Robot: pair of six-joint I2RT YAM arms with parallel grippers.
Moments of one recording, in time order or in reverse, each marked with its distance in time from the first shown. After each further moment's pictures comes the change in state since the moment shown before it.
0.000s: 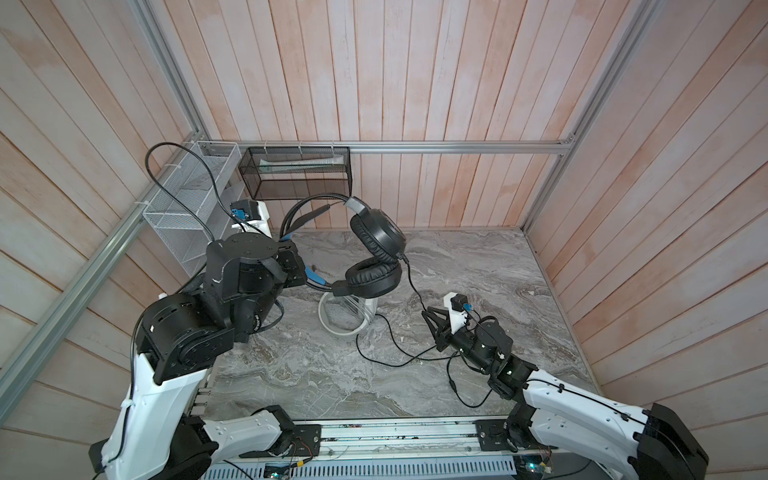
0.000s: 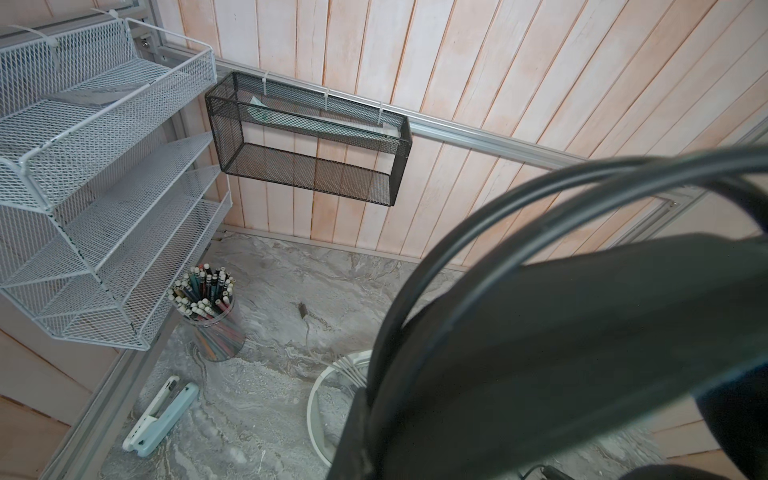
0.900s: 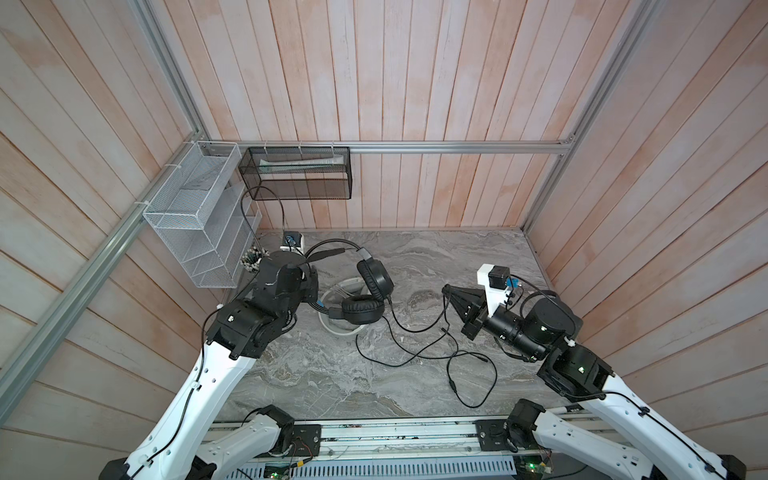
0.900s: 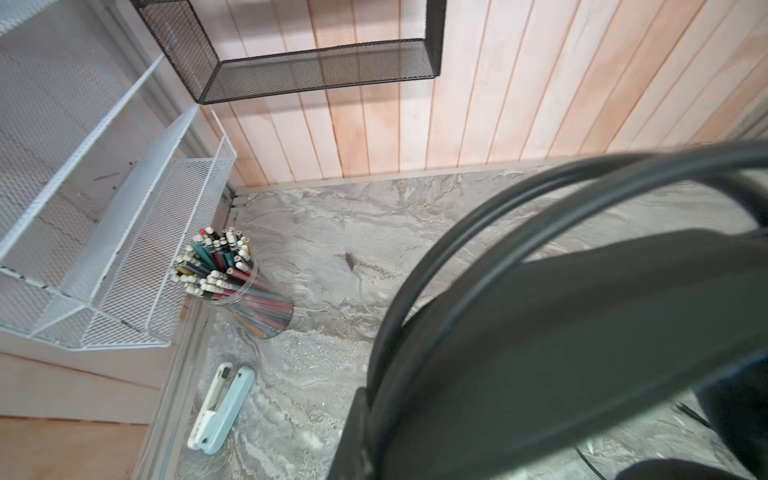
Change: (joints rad) left arm 0.267 -0.157 -0.659 0.386 0.266 0.347; right arm 0.016 -0.165 0.602 -0.659 -0.151 -0.106
